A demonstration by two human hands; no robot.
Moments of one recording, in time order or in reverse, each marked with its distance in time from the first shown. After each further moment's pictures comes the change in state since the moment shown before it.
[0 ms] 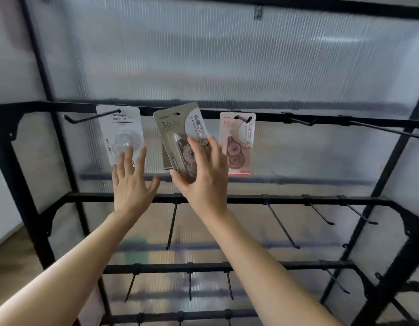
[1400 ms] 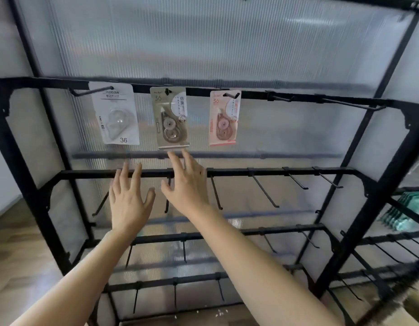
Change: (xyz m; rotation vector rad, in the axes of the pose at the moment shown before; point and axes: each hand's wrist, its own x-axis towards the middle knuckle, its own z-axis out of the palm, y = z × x) left_hand -0.100 -0.001 -0.014 -0.096 -0.108 -0.068; right_hand -0.066 -0.013 0.012 -0.188 -0.480 0.122
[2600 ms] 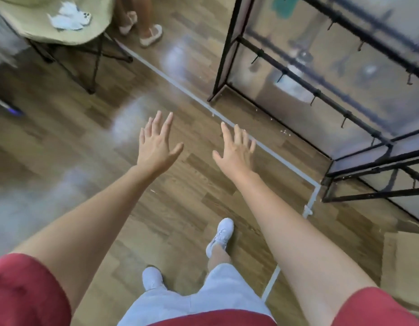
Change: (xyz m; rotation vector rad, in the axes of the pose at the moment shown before) left_hand -0.662 -0.023 -0.200 0.262 -0.413 -0.749; right_hand -0.594 -0.112 -0.023 -0.128 -0.978 -0.155
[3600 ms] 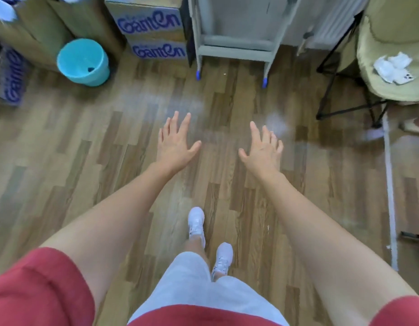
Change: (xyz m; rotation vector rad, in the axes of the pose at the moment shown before) left_hand -0.243 -0.452 -0.169 -0.085 0.363 -1.052; right_hand -0.048 -0.551 0.155 -0.232 -0.214 -0.947
